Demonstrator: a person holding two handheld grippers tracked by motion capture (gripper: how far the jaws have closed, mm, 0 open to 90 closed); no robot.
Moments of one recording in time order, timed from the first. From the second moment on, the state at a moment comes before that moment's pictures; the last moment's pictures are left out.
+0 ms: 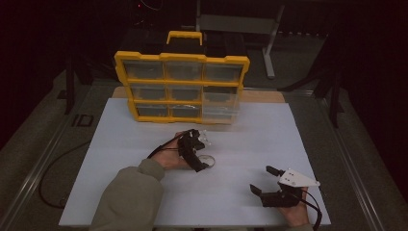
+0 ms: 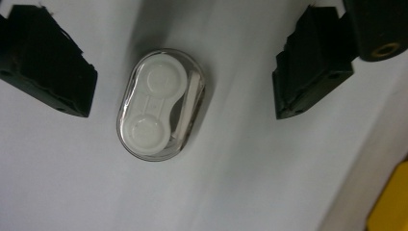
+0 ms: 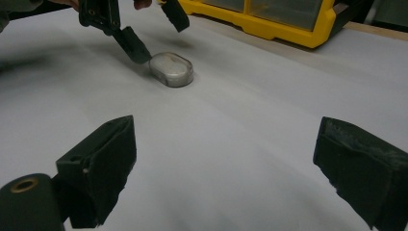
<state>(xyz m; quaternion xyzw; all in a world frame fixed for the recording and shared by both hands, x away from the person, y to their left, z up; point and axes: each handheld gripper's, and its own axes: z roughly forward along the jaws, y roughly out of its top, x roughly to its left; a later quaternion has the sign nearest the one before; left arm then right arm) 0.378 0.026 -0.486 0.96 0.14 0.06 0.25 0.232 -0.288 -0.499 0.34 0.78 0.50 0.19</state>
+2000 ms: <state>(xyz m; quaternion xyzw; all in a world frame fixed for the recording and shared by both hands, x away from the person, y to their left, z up) 0.378 0.033 -0.462 0.97 0.11 0.05 0.22 0.234 -0.288 -0.500 0.34 0.78 0.50 0.19</state>
